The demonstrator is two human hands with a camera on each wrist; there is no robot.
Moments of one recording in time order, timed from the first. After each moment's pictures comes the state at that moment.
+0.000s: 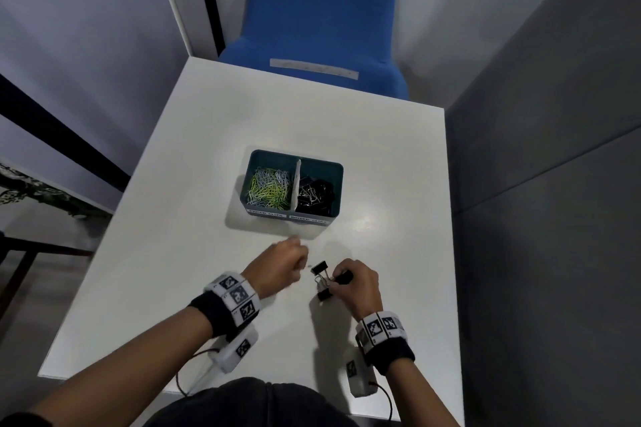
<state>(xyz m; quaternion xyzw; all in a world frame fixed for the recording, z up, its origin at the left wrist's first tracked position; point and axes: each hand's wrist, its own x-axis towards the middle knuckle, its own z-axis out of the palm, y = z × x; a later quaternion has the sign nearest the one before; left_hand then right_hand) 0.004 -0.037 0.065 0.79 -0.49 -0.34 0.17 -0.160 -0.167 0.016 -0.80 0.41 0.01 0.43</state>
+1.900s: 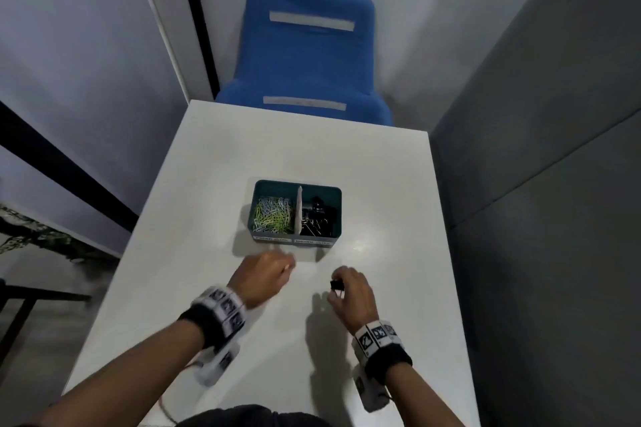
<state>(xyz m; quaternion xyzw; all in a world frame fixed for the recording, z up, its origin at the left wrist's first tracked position) 0.044 -0.010 0.065 0.80 -0.56 -0.17 0.16 -0.139 -0.148 0.029 -0.89 0.33 -0.02 0.31</state>
